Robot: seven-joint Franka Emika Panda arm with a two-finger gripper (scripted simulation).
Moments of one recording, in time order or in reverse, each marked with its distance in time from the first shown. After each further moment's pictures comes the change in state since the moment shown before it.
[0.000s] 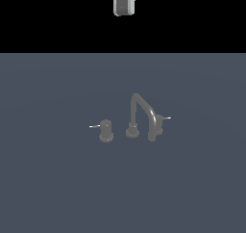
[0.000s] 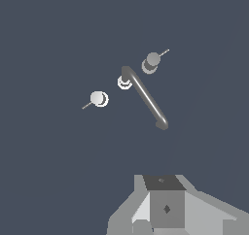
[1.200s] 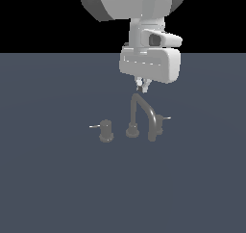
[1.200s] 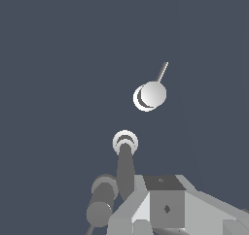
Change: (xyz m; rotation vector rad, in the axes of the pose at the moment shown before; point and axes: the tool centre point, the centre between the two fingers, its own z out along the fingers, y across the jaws) arm 0.141 0.006 0.167 0.004 0.007 0.546
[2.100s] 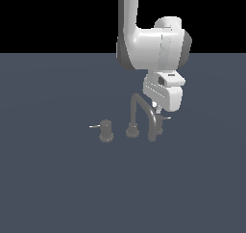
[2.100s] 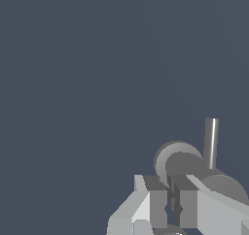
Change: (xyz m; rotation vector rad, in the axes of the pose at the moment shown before) arm 0.095 -0.010 0.102 0.009 0.009 0.356
